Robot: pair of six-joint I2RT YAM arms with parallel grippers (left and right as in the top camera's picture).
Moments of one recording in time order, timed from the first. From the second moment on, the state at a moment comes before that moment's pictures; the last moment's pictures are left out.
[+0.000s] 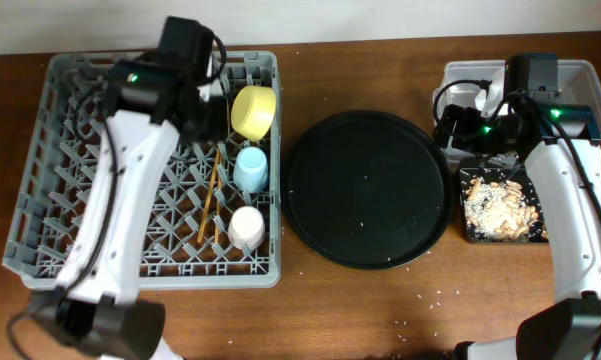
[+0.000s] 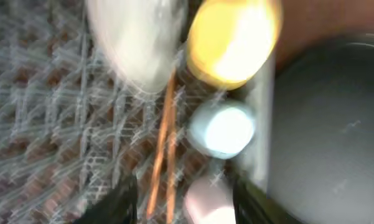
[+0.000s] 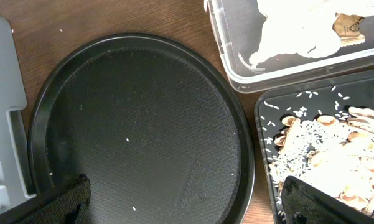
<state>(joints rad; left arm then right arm) -0.25 1.79 2.00 -1.34 -0.09 -0.23 -0.10 1.60 1.49 -1.01 -0.16 0.24</state>
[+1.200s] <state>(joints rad) -0.25 1.70 2.01 -1.20 0.06 -0.23 0.07 0.66 0.75 -0.36 0.02 0.11</state>
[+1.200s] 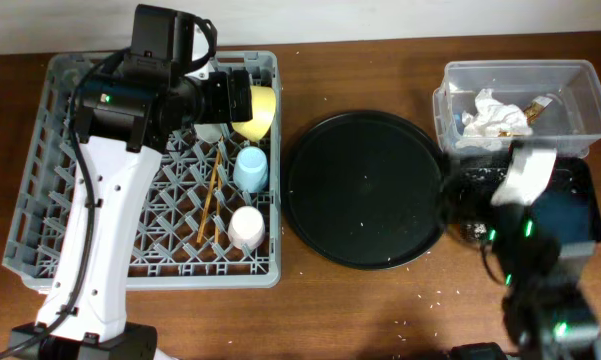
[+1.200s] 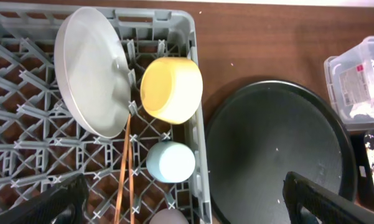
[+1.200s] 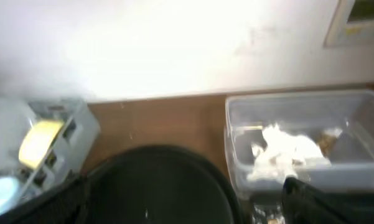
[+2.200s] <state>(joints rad) -0.25 1.70 2.01 -1.20 0.06 -0.23 0.07 0.01 0.01 -0.07 -0.08 0.07</state>
